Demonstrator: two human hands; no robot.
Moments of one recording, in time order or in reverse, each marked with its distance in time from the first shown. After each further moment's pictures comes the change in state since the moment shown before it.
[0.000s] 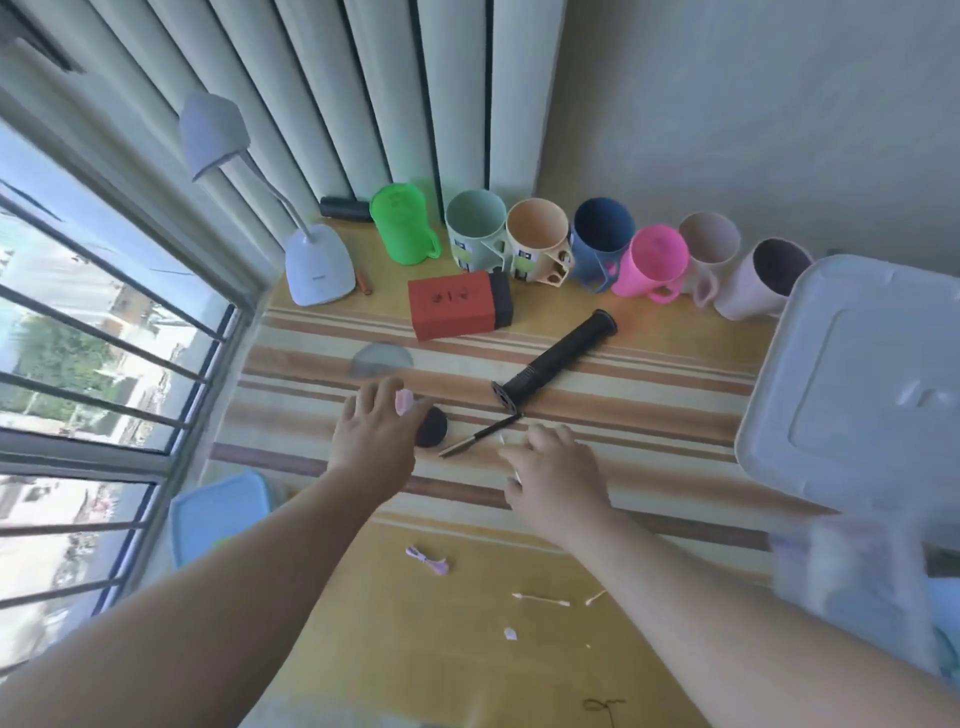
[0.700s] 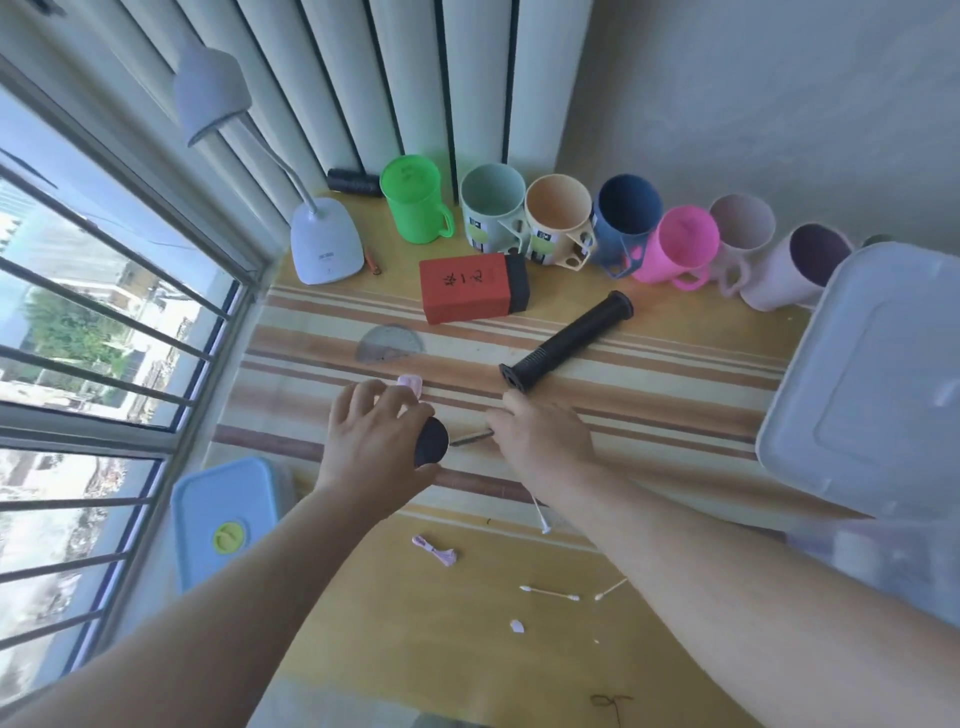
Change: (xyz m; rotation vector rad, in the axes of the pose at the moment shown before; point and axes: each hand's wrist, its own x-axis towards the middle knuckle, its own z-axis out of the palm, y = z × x) left_hand -0.029 -0.006 -0.006 -0.050 0.192 0.055; right_hand 0.053 -0.013 0.005 -0.080 0.054 -0.061
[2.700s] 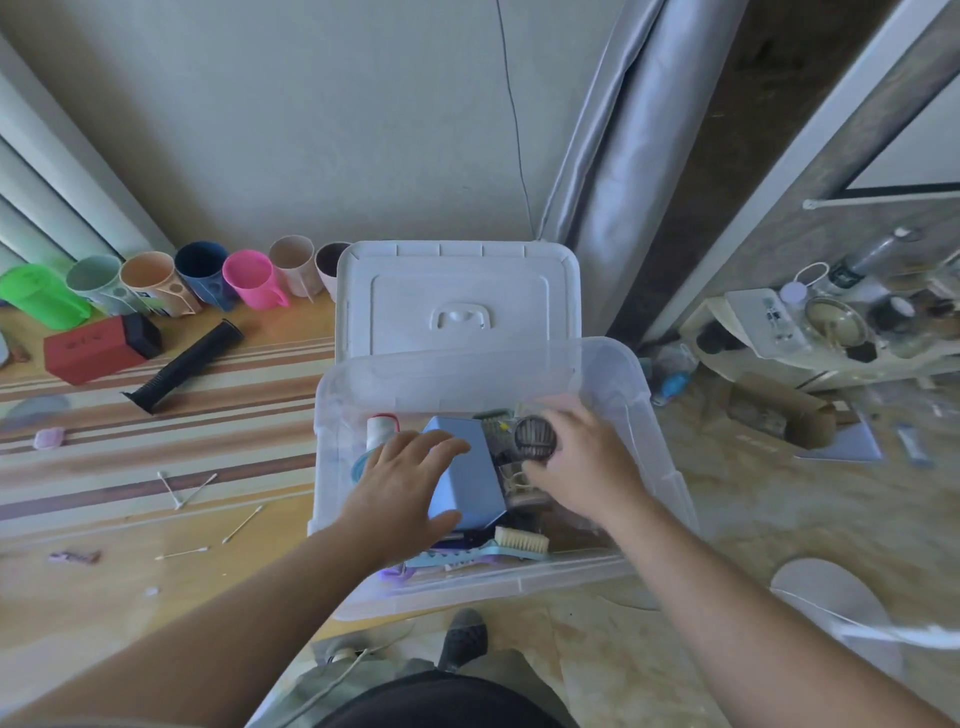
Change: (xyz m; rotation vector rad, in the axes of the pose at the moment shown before) left_hand -0.125 0.539 -0.096 -0.319 0.001 0.564; right_hand -0.496 0.408 -0.041 0.348 0.407 0.420
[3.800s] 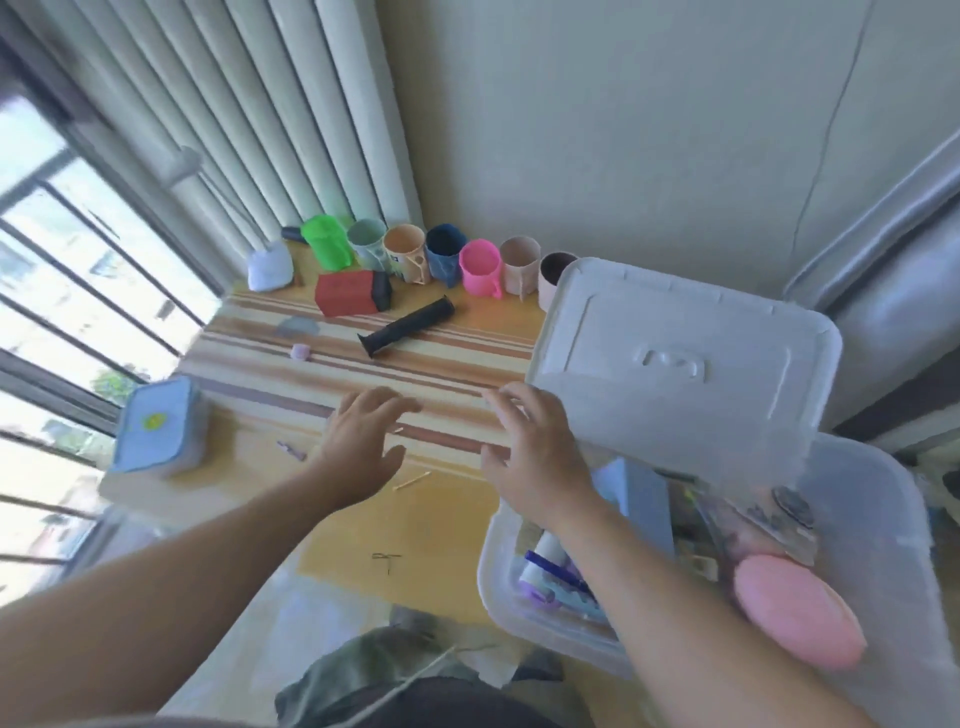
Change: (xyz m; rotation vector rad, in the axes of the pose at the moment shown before) left_hand -0.125 -0.181 -0.070 -0.010 0.151 -0.615; right_hand 0.057 -0.228 0.098 0.187 -0.026 -0.580
